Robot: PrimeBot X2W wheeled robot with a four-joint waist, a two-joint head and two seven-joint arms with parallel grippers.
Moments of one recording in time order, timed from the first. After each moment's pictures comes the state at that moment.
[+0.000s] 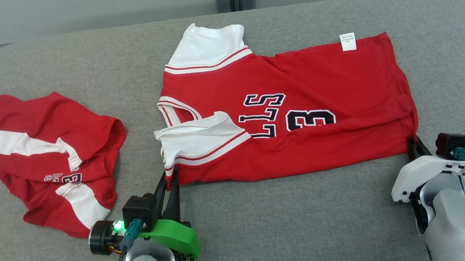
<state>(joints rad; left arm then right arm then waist) -0.24 0.05 -0.34 0.46 -0.24 0.03 -0.26 -0.52 -0.06 -0.40 1.00 -0.14 0.13 -0.27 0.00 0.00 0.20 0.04</state>
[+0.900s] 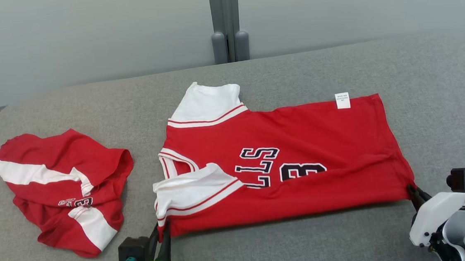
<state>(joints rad) -0.13 0.07 -0.30 0.59 -0.23 0.00 -0.26 -0.19 -0.25 0.04 0.63 0.48 0.13 0.03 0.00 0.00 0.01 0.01</state>
